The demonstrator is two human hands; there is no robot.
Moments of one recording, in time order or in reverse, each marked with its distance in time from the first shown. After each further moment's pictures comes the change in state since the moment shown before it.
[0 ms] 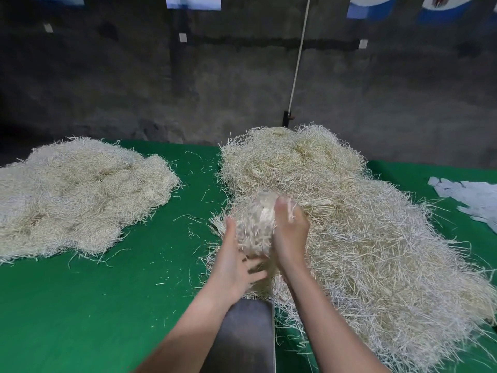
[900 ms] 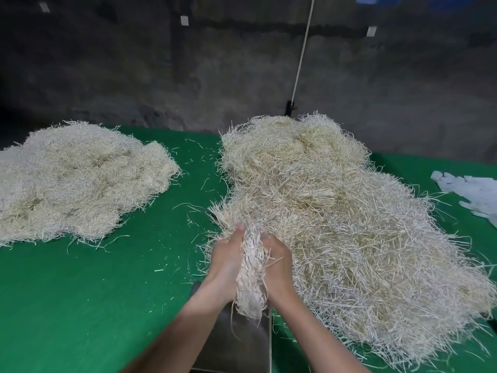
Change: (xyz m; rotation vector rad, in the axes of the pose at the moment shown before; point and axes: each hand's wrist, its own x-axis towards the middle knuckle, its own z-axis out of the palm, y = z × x) left_hand 0.000 -0.012 -0.007 0.264 0.235 0.027; right_hand -0.047 0.044 -0.005 -0.300 -0.201 -0.094
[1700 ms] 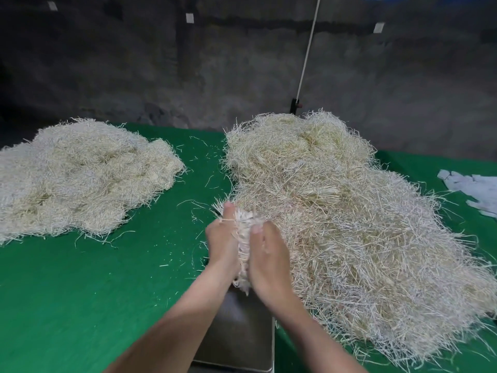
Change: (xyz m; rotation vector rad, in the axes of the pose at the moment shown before) left_hand -0.003 0.025 0.007 -0.189 0.194 0.239; right_hand -0.011 -0.014 0.009 -0.250 0.016 -0.195
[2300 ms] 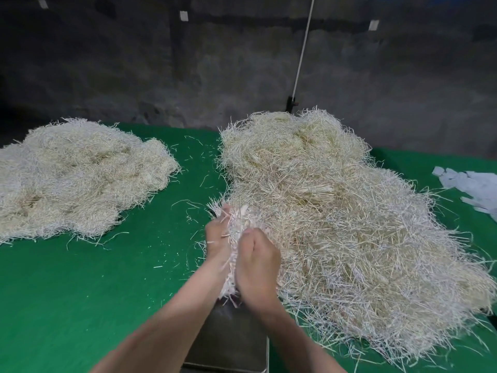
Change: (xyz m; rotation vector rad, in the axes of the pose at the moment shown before) left_hand 0.007 -0.004 0.008 0.053 -0.068 -0.101; right_hand 0.004 0.003 0.012 0.082 0.082 0.152
